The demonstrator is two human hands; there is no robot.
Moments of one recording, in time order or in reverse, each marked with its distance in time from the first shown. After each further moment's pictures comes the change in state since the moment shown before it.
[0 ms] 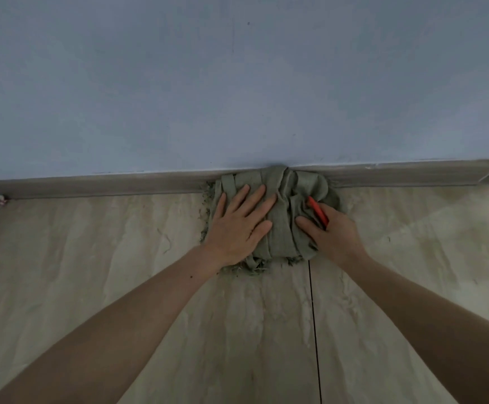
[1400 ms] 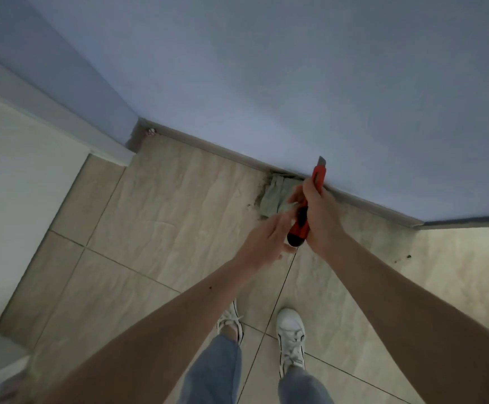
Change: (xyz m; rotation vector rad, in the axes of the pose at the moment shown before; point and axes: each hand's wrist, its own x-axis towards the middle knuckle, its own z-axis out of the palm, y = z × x) left_hand -0.225 0.185 -0.375 -1.325 -0.021 -0.721; right_hand -0.184 -0.397 -0.191 0.805 -0.365 0.424
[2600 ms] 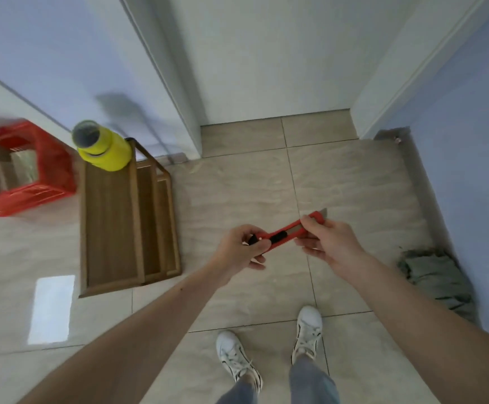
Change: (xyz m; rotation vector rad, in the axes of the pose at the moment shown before) left_hand -0.491 -0.318 -0.083 -0.894 0.847 -0.110; right_hand -0.377 0.250 0.217 -1.066 -0.696 0.222
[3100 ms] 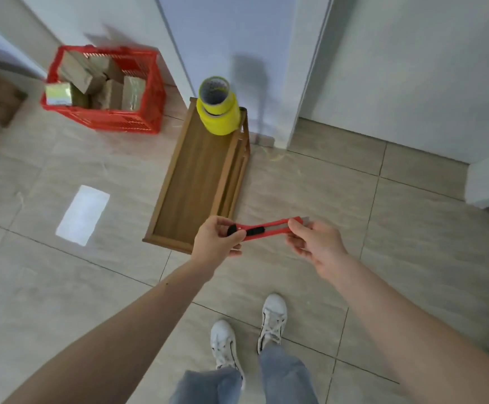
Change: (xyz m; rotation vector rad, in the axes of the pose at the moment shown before) left_hand -0.025 -0.090 -0.195 -0.342 0.579 -0.109; right_hand 0.040 0.012 0.232 -0.253 -0.240 0.073
